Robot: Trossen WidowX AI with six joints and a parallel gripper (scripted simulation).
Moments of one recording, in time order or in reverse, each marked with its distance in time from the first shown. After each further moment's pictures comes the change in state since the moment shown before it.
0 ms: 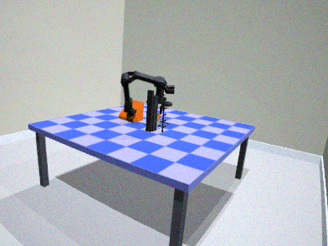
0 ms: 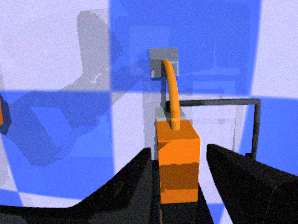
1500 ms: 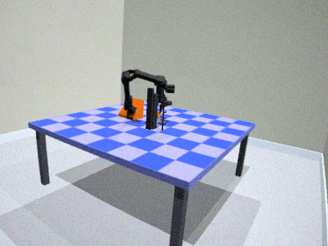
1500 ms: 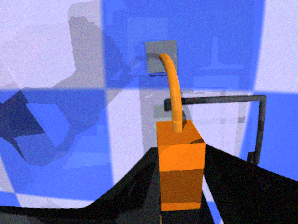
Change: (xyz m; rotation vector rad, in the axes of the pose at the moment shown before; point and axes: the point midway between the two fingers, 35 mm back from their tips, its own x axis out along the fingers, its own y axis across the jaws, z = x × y) arm 0.010 -0.002 0.000 0.015 0.046 -0.005
